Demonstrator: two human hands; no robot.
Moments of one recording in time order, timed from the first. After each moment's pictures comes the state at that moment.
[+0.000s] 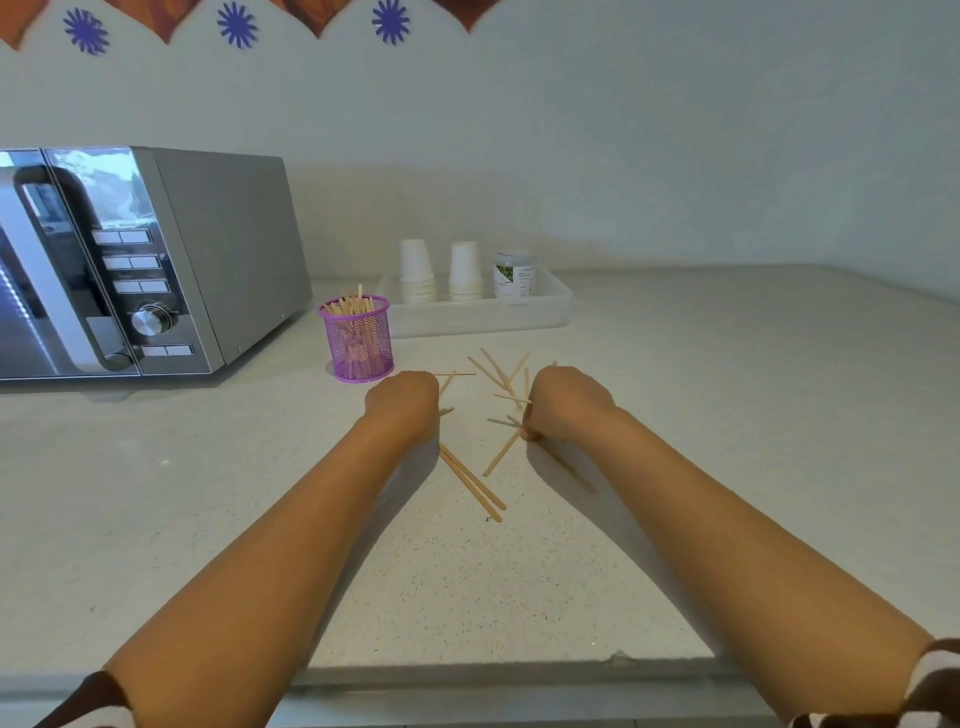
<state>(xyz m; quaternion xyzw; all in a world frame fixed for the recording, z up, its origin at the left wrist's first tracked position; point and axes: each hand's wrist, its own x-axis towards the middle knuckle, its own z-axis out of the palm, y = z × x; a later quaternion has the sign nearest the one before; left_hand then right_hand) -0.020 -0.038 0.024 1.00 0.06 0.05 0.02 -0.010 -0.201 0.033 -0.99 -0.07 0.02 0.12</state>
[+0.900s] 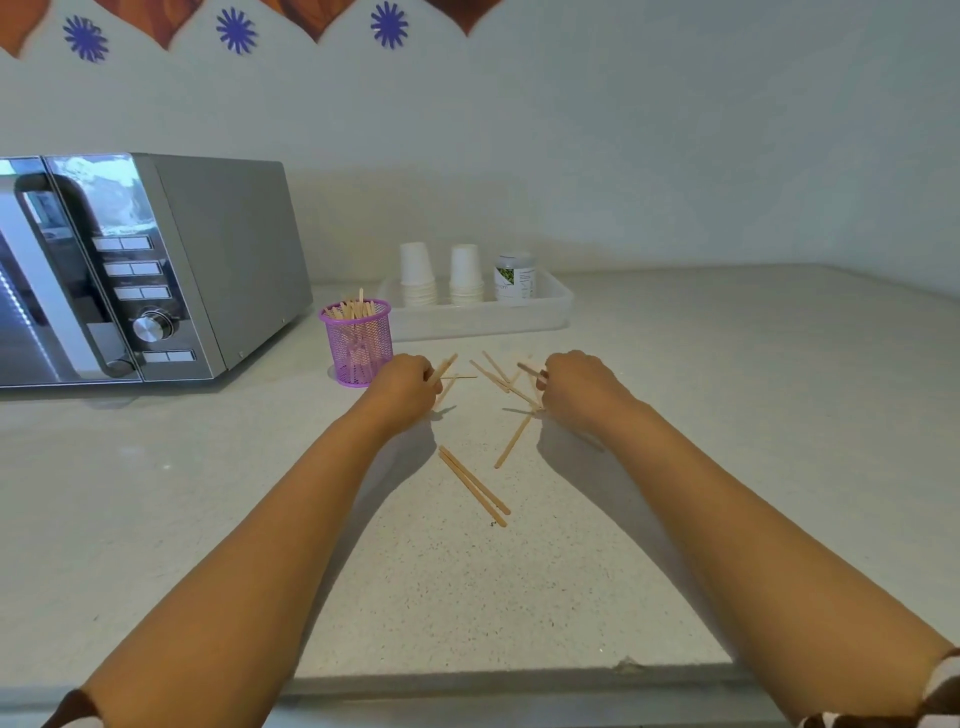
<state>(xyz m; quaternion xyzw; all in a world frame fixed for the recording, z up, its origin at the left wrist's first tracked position) -0.009 -0.024 0.031 0.95 0.03 0.11 0.28 0.001 -0.214 0.037 -0.98 -0.09 -0.07 0.15</state>
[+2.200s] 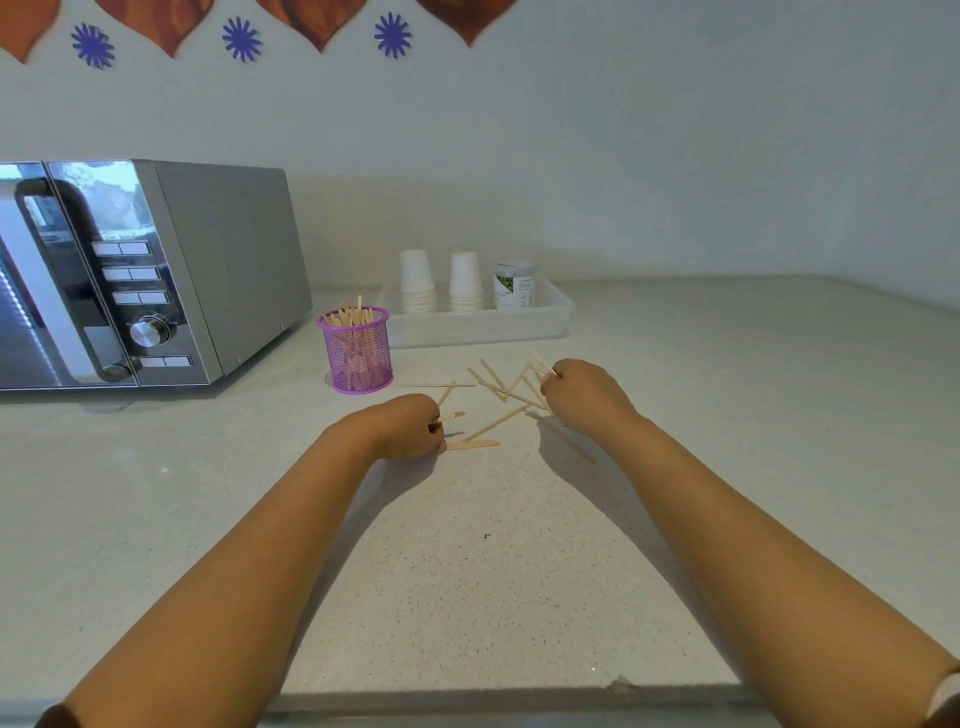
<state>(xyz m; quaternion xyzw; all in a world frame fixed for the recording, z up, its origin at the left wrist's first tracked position) -0.010 -0.018 0.021 0.99 -0.06 -0.06 0.10 0.015 -0.224 0.027 -0.95 -0.06 -0.07 0.31</state>
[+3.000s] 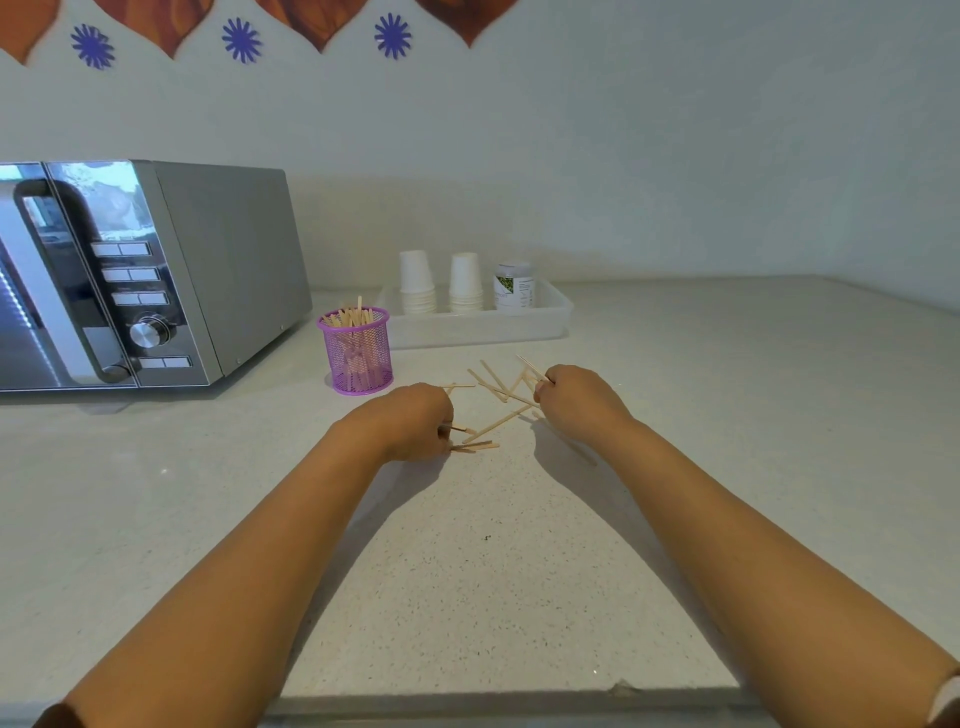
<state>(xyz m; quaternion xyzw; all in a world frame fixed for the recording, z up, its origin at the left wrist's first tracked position) -0.015 -0.023 0.025 0.99 -0.12 0.02 0.03 0.012 -0.219 0.025 -0.95 -0.08 -0.06 0.28</state>
